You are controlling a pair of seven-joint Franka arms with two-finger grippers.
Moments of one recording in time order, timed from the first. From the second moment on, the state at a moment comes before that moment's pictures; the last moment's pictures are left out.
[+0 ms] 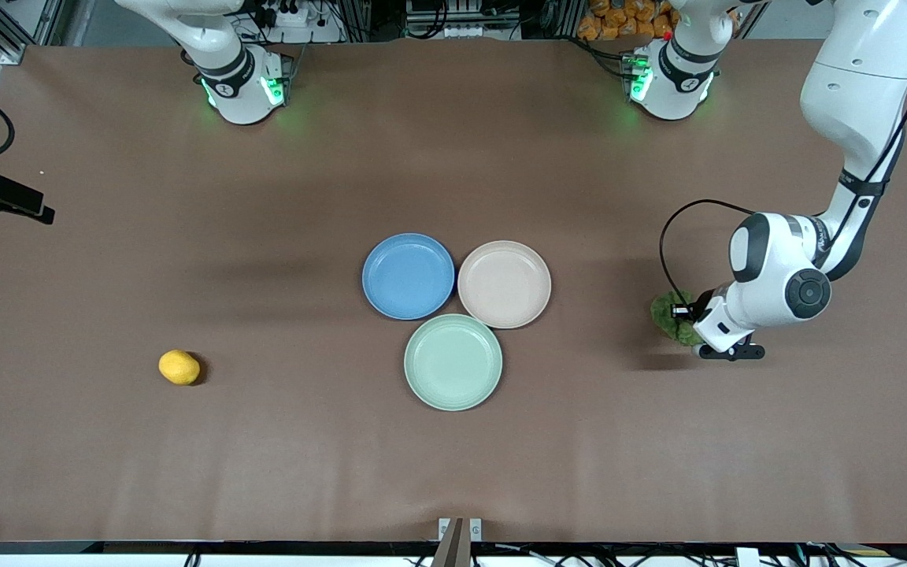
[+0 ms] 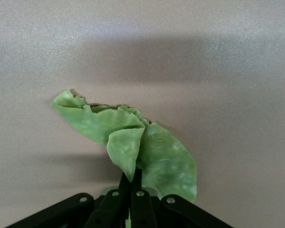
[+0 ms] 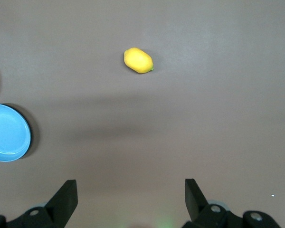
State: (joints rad) left arm 0.14 0.57 -0.23 -1.93 0.03 2.32 -0.08; right arm -0.06 0.08 -0.06 -1.48 0.03 1.46 -0.06
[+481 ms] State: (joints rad) left arm 0.01 0.52 -0.25 -1.83 0.03 2.14 -0.36; right arm -0.06 0.08 -0.06 -1.44 0.03 1.46 -0.06
